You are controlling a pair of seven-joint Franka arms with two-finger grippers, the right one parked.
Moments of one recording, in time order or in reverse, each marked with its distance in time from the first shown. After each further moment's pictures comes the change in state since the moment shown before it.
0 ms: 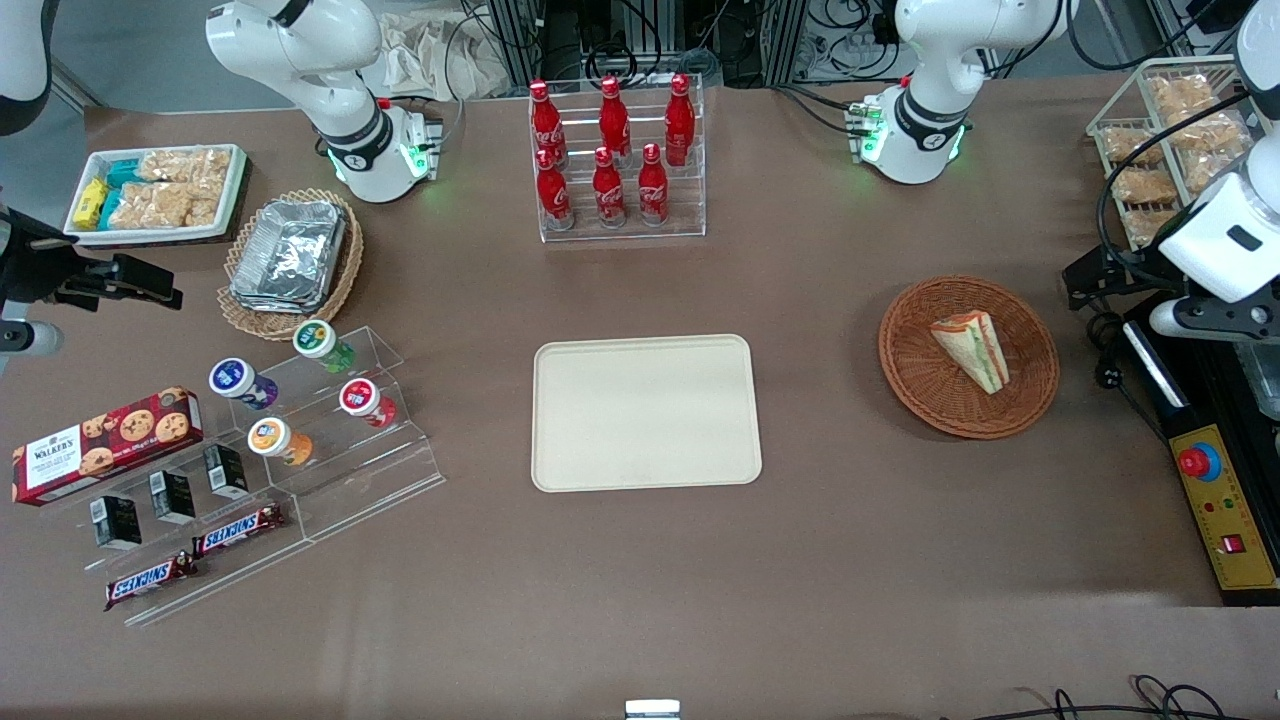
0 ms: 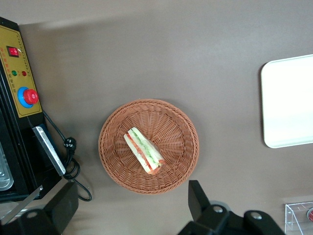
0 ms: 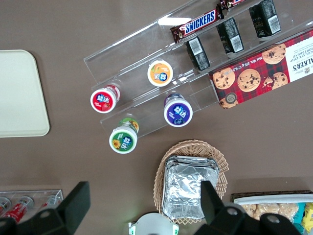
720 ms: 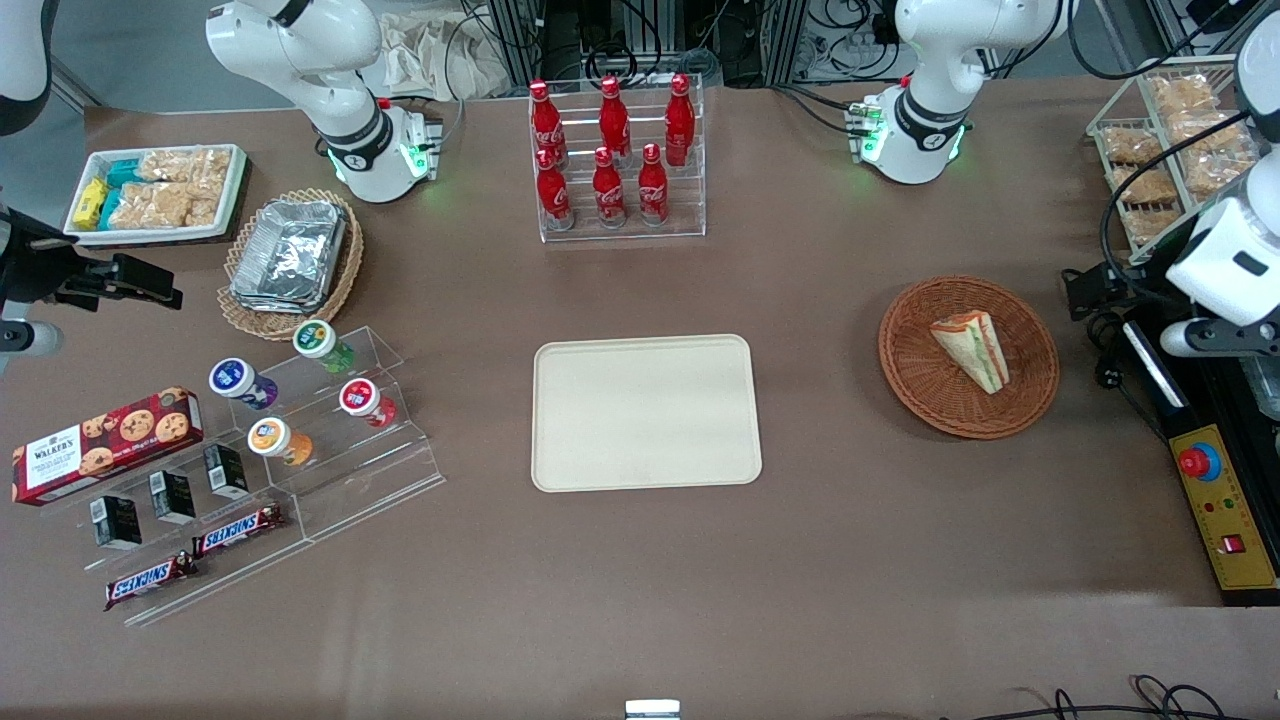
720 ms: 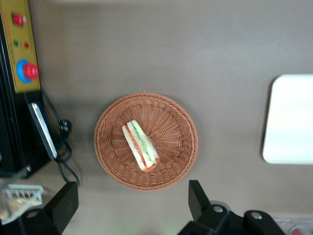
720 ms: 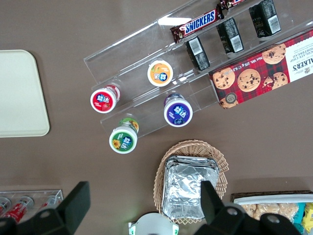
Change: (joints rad) arm 0.003 0.037 0.007 -0.007 0.001 -0.010 -0.196
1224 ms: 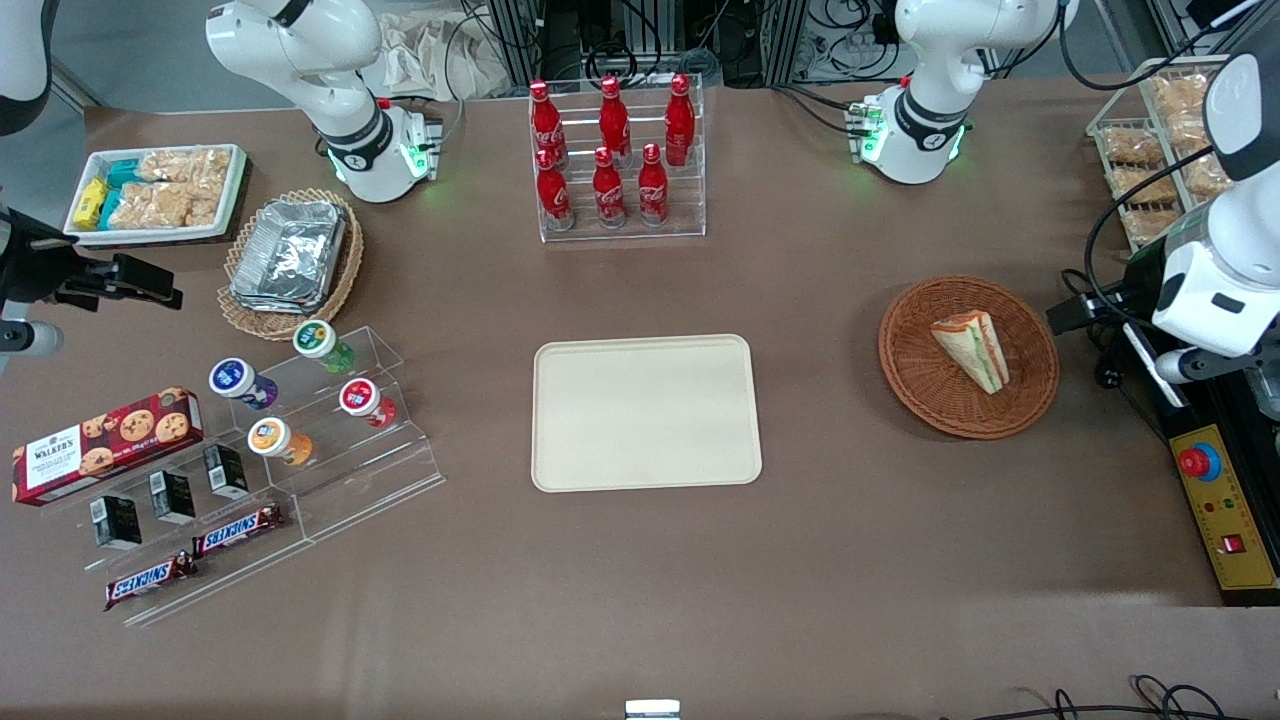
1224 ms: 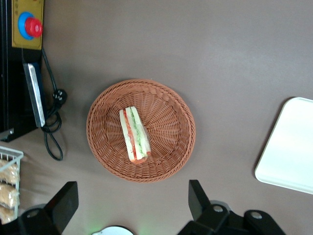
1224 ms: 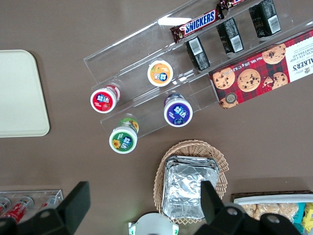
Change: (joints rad) arm -0.002 0.010 -0.003 -0.045 0.000 -0.003 -0.217
